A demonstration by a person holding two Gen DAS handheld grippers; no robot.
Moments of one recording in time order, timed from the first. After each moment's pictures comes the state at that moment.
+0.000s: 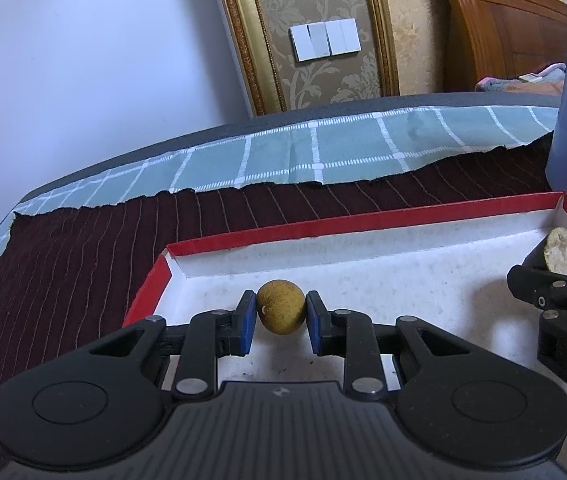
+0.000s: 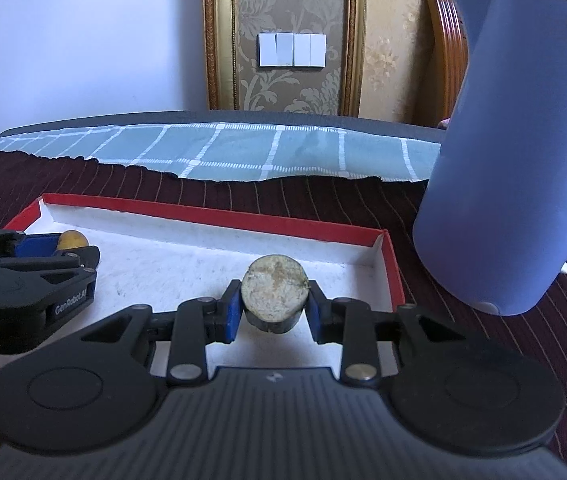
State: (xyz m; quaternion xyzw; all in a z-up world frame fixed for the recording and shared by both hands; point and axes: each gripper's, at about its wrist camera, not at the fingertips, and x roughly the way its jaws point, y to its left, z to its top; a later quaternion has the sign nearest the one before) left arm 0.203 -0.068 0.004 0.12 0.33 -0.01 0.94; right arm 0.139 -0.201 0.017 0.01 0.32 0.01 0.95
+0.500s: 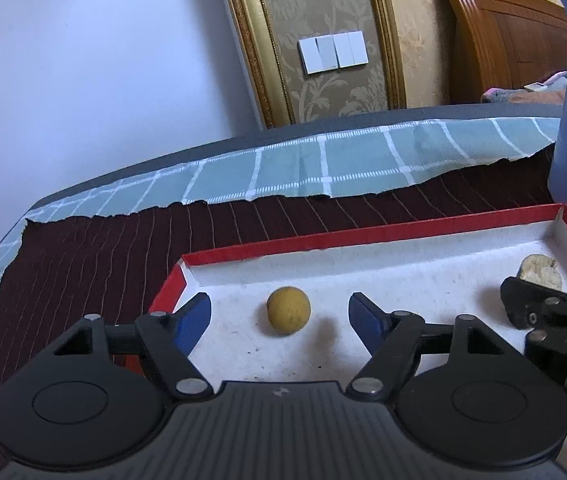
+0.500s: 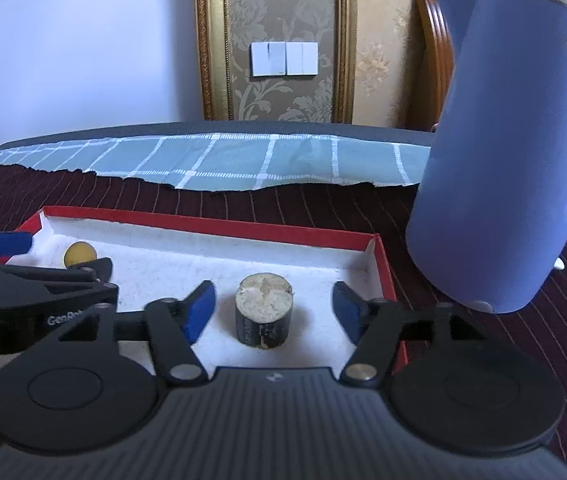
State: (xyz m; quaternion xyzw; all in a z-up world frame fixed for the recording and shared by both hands) left arm 0.196 -0.067 0.012 0.12 0.31 0.00 0.94; right arm 0.132 -0.205 0.021 0.02 0.30 0.00 0.95
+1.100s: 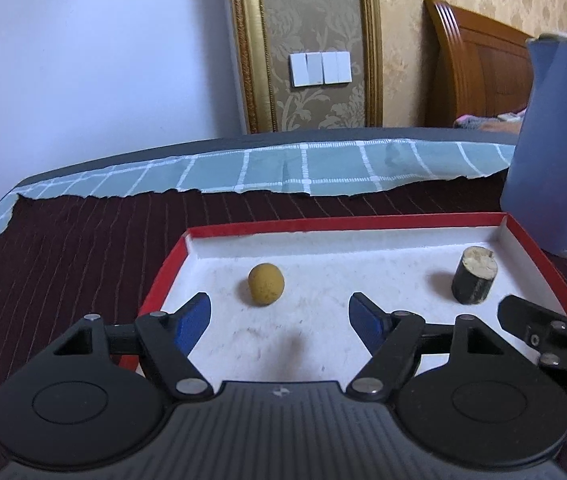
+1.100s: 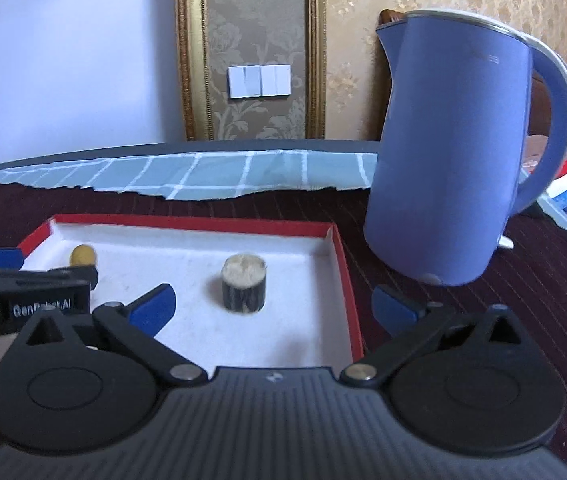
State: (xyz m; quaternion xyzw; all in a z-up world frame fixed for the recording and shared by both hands) left arm 0.144 -0.042 0.028 0.06 0.30 -0.04 0.95; right arm 0.074 -0.211 0.035 0.04 0.27 -0.03 0.96
